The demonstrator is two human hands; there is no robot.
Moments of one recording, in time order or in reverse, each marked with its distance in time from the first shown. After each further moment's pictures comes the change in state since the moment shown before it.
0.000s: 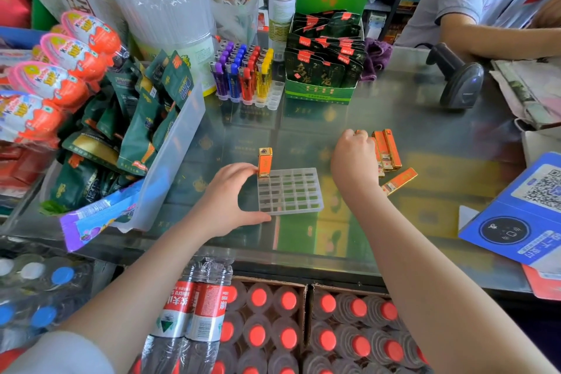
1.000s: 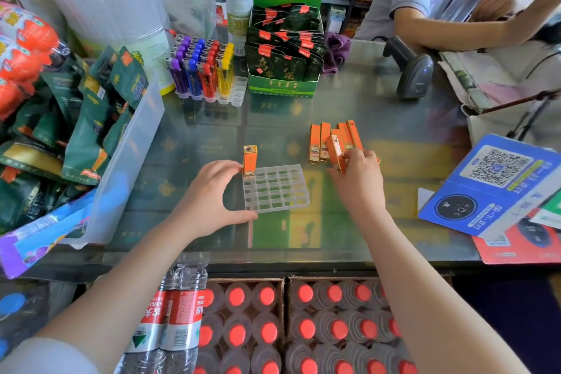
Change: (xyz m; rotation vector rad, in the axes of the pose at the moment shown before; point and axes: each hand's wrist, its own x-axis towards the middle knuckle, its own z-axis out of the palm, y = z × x) left_hand 0.013 0.011 0.013 0.008 0.009 0.102; right_hand -0.046 0.055 -0.003 0.420 0.031 0.245
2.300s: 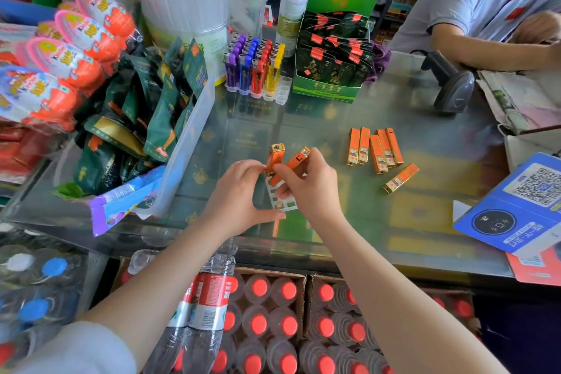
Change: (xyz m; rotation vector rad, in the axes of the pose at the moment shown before) left_hand -0.026 -0.015 -0.003 0.025 0.135 -0.026; right_hand -0.065 -0.104 0.041 0.651 -0.244 -0.153
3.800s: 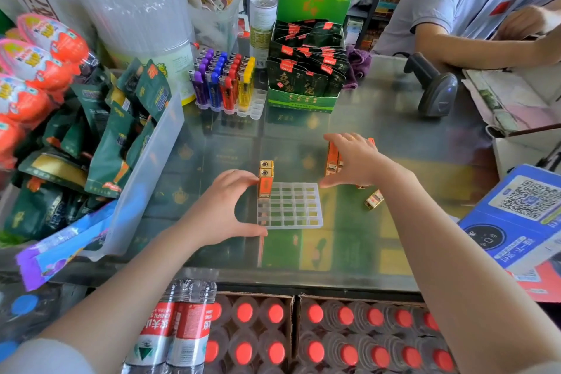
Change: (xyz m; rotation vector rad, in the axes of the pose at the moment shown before) left_hand 0.036 0.001 0.000 -0.071 -0.233 0.054; right_hand 0.108 0.036 -0.120 -0.983 -0.395 -0.093
